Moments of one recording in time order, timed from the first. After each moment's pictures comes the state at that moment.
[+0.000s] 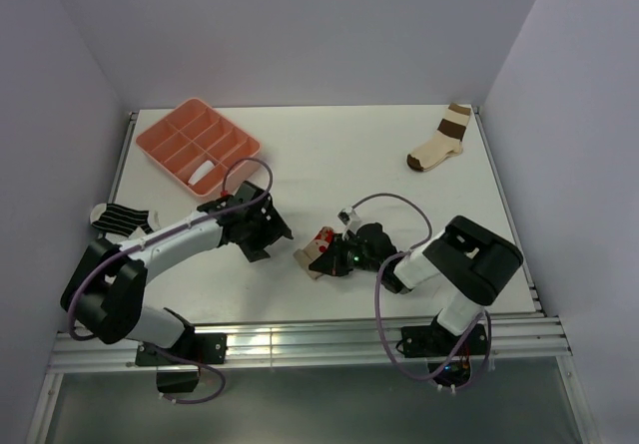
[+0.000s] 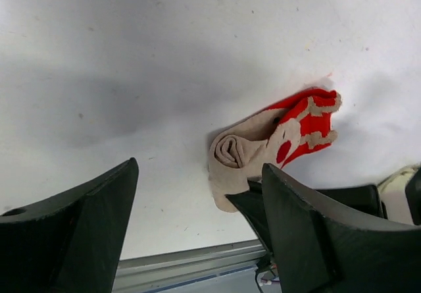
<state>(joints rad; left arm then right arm) -0.62 1.45 0.86 -0.50 0.03 -1.20 0.77 1.63 0.32 0.82 -0.33 0.76</state>
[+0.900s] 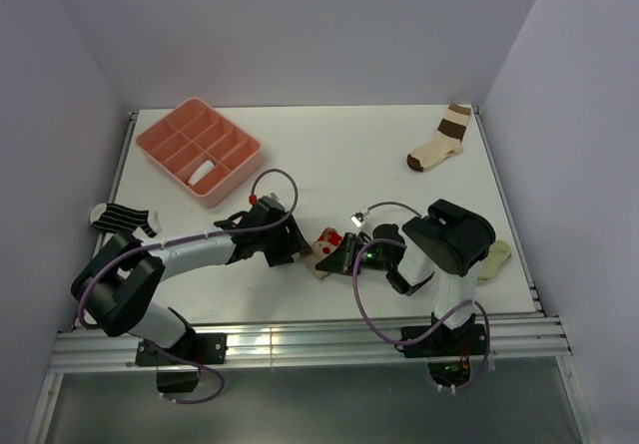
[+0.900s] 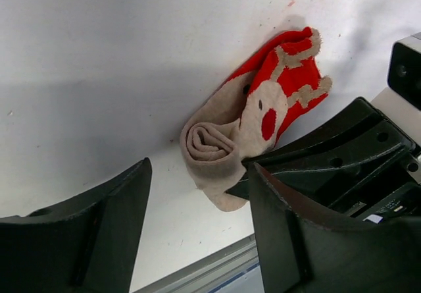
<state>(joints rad) -0.74 1.49 0.72 -0.13 0.11 -1.09 0.59 1.88 0.24 1.23 -0.60 1.03</state>
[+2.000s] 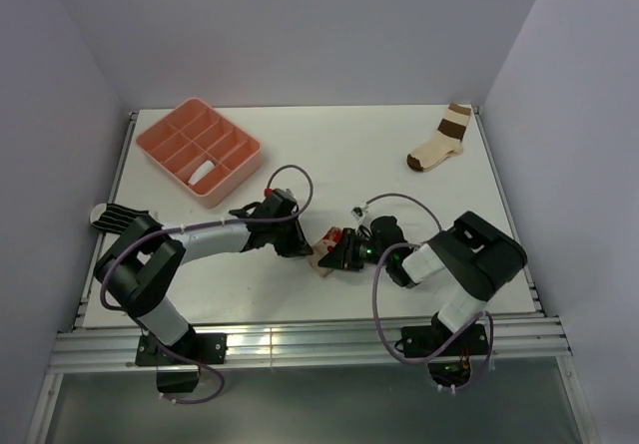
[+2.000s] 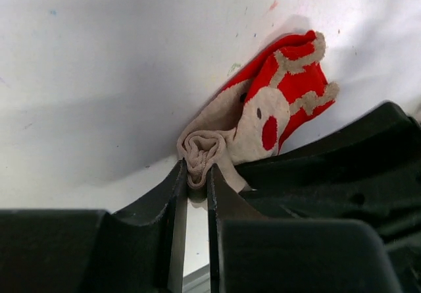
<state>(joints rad) -0.74 1.61 0.79 -0.10 0.16 -1.01 0.59 1.69 0.28 0.92 -0.55 0.90</state>
